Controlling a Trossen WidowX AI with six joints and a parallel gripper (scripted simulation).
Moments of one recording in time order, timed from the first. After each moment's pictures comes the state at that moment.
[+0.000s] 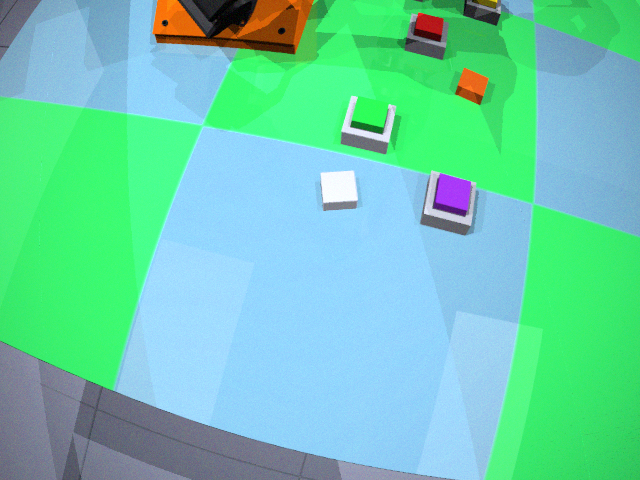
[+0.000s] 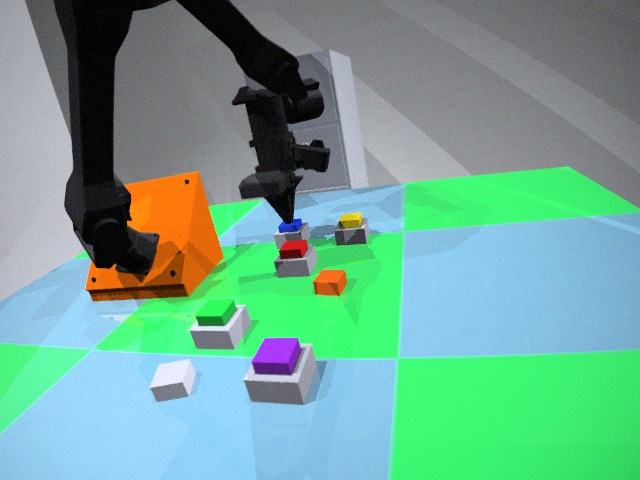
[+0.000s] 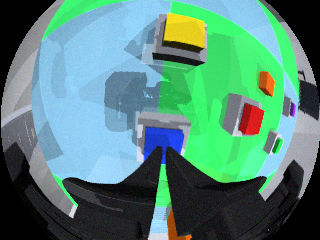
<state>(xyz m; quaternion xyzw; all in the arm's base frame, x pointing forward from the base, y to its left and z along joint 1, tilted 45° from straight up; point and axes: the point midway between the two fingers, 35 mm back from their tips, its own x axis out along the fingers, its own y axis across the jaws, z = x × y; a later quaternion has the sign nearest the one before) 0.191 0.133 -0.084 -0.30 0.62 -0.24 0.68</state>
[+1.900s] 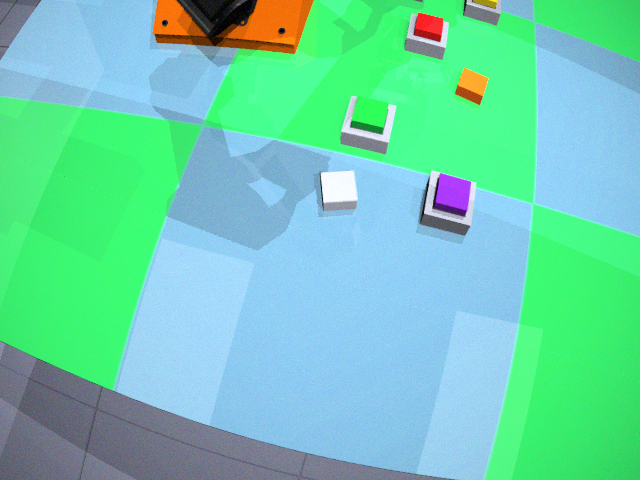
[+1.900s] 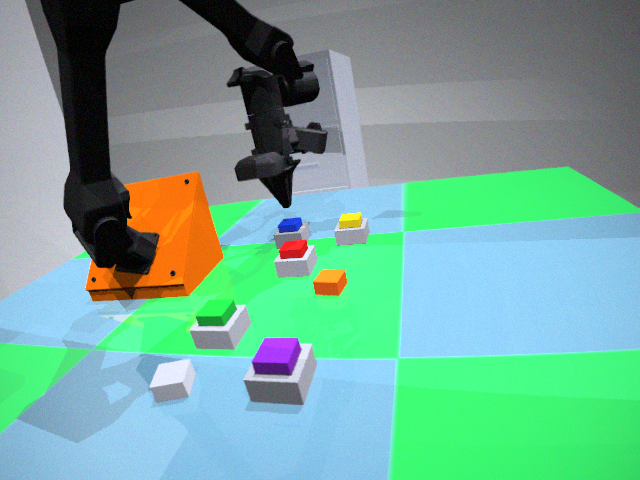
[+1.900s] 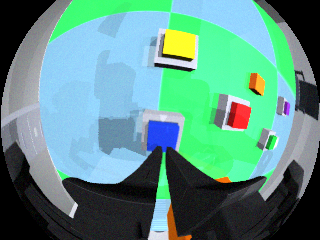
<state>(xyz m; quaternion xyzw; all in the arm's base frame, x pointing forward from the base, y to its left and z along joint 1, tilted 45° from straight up) 0.189 0.152 -0.066 -0.30 0.62 -0.23 0.69</state>
